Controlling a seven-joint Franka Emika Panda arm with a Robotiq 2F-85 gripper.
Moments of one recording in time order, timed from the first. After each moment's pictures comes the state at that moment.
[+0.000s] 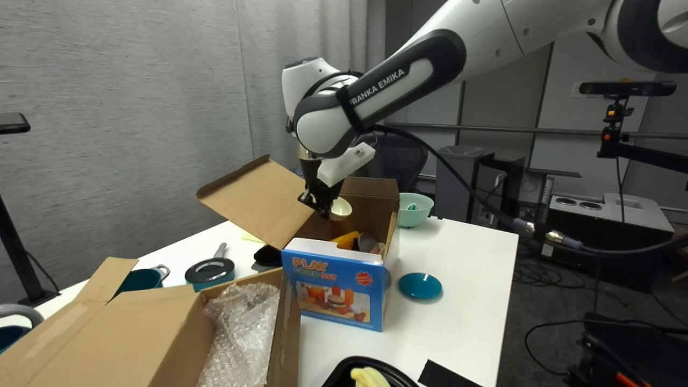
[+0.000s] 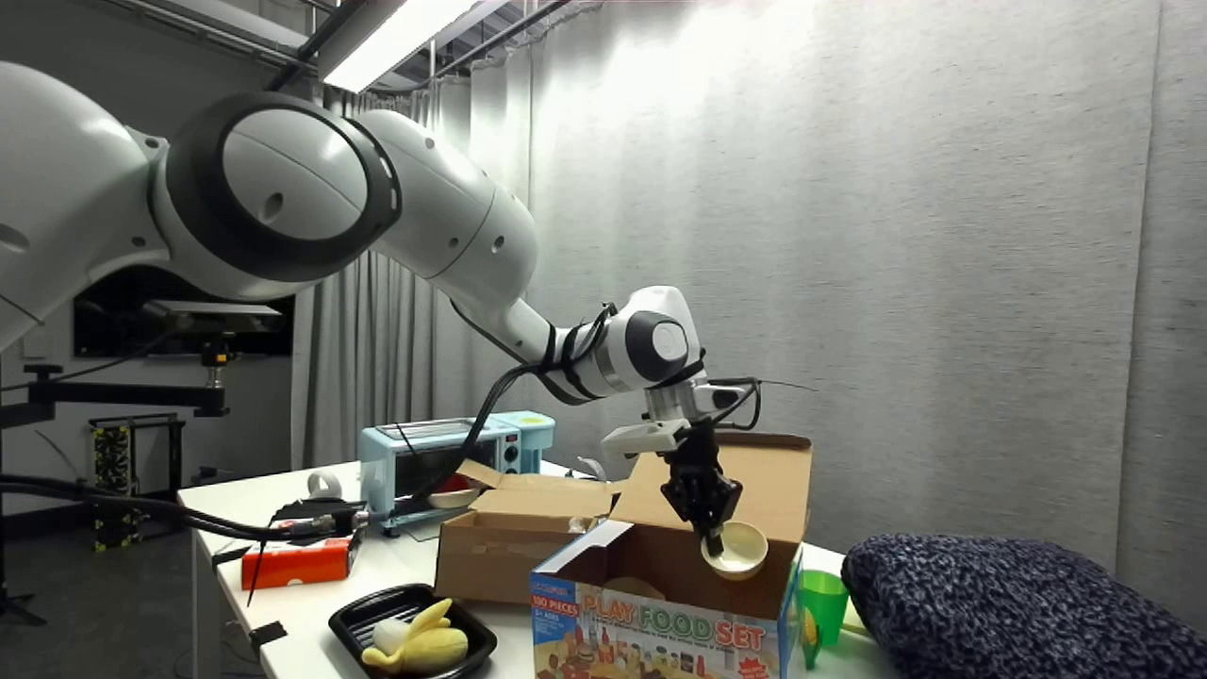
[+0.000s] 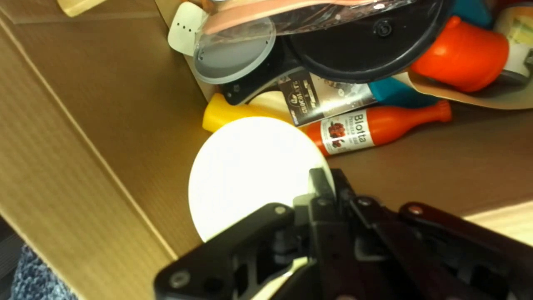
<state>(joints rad) 0.09 0.69 -0.13 -1.33 -0.22 2.11 0.27</state>
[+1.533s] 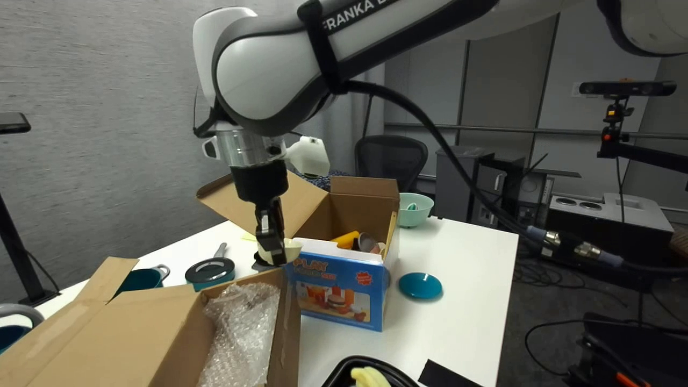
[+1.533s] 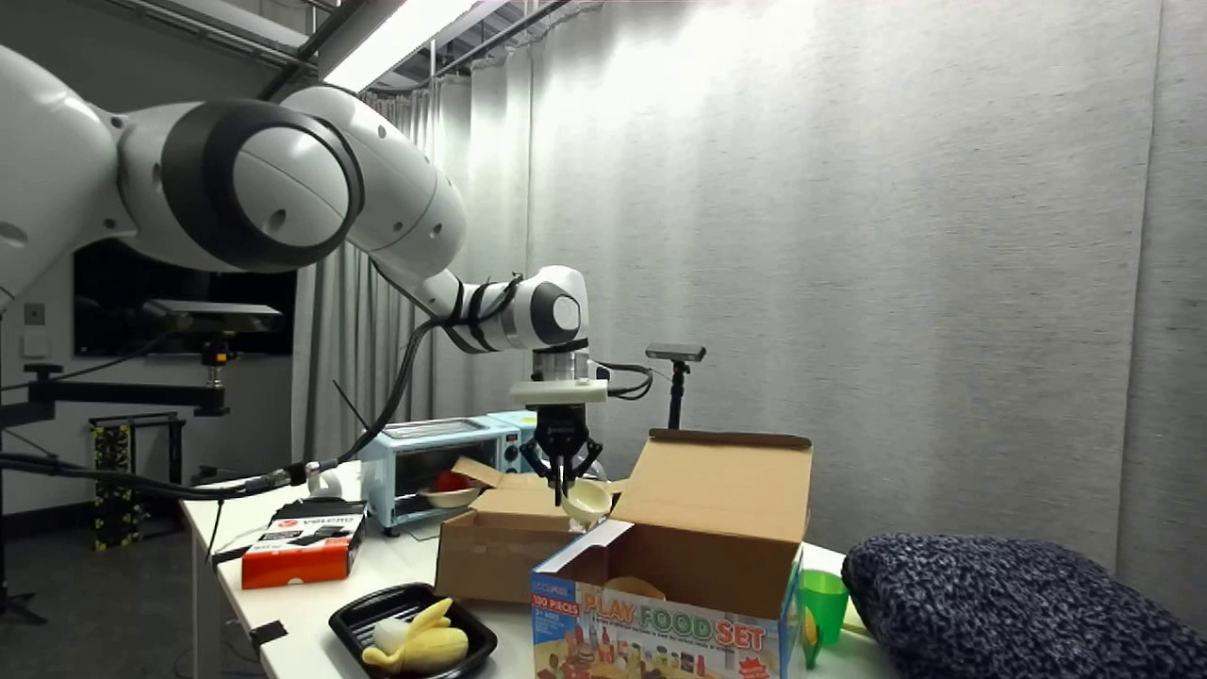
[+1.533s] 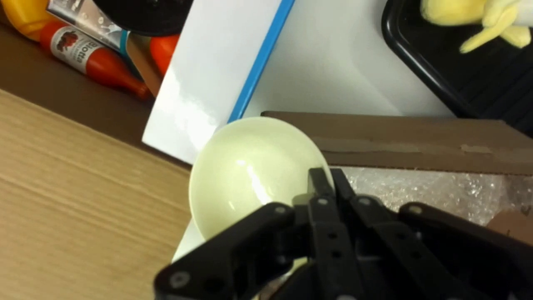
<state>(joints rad) 0.15 0.62 0.14 -1.33 -0.20 1.89 -0.38</state>
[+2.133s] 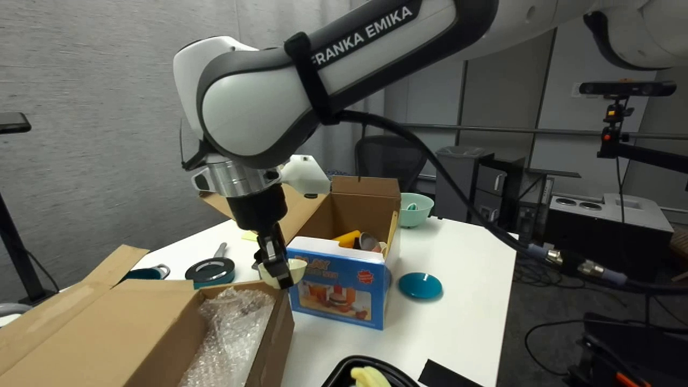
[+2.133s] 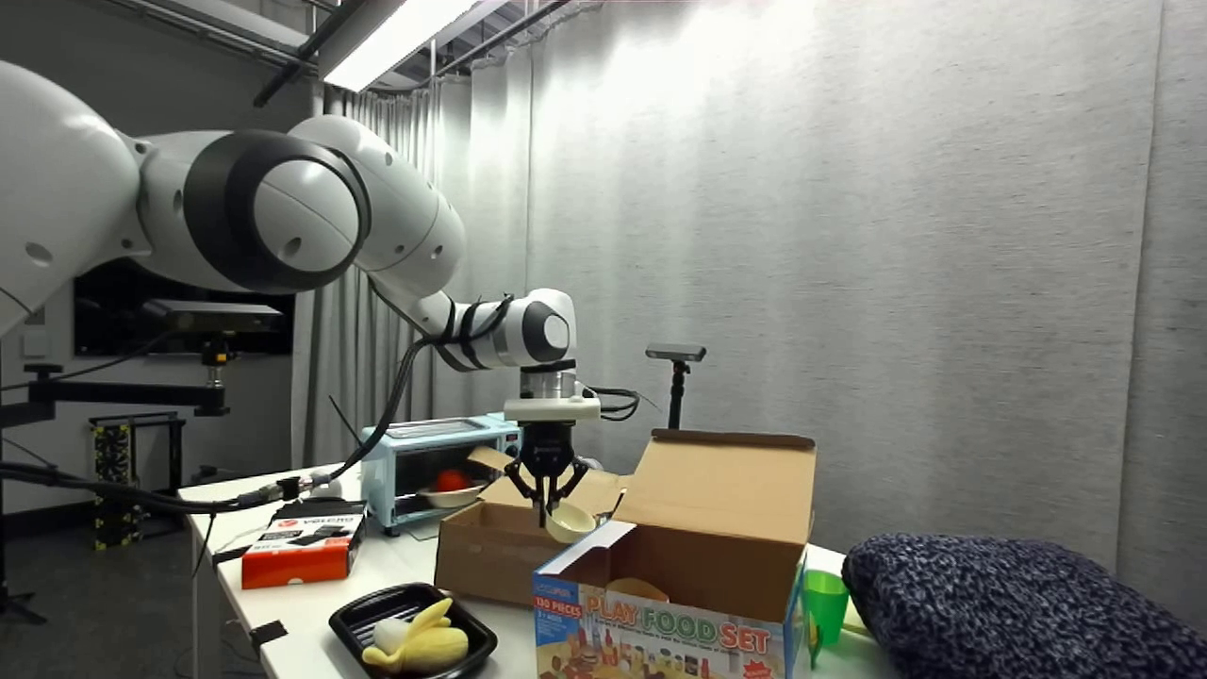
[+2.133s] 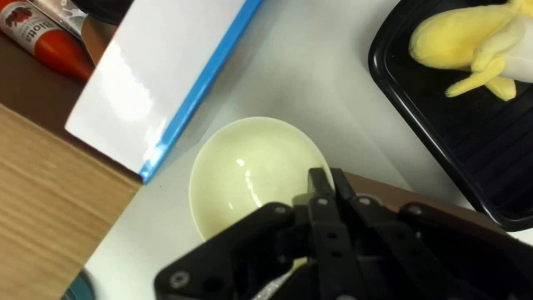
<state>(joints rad) 0.19 0.67 0.15 -1.32 -0.24 1.83 -0.46</state>
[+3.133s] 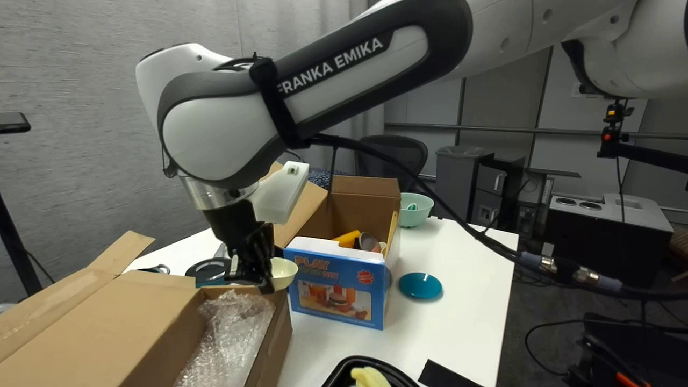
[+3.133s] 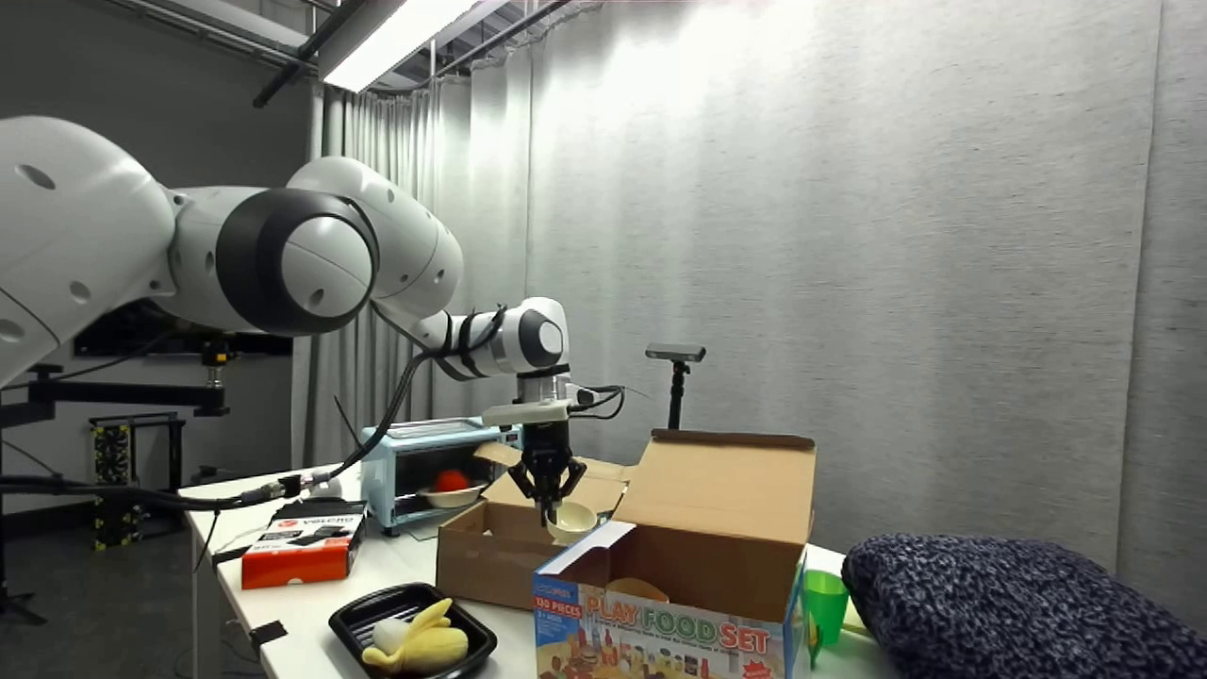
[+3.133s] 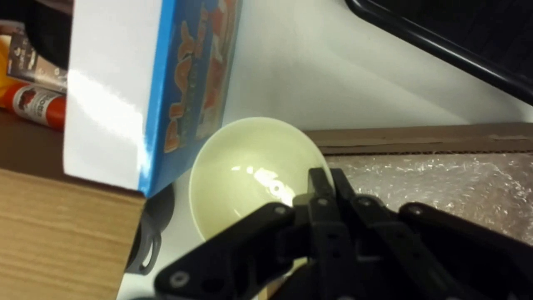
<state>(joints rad) 0.26 0.78 0.11 -1.16 -0.27 1.79 -0.03</state>
